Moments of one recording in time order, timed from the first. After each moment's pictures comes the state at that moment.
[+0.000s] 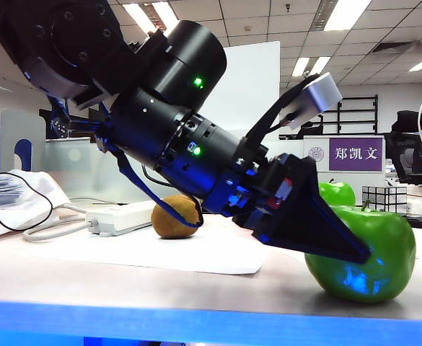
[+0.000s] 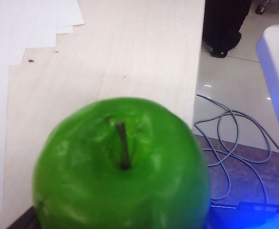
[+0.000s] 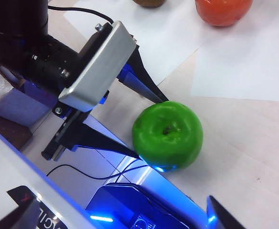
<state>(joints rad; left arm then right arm) -0.87 1.85 0.90 0.30 0.55 0.36 0.36 0.50 0.72 -0.93 -0.38 0.10</state>
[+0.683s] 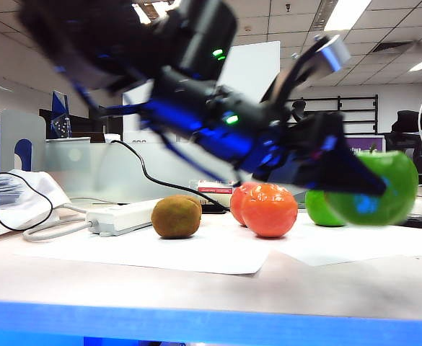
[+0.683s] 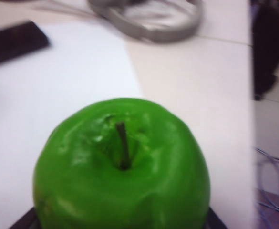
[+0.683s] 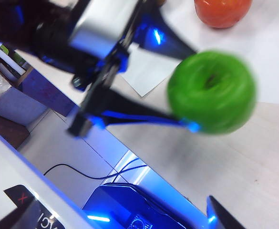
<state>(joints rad) -0.87 1.89 1.01 0.45 0.45 0.28 0.36 0.50 0.72 -0.92 -0.38 0.09</state>
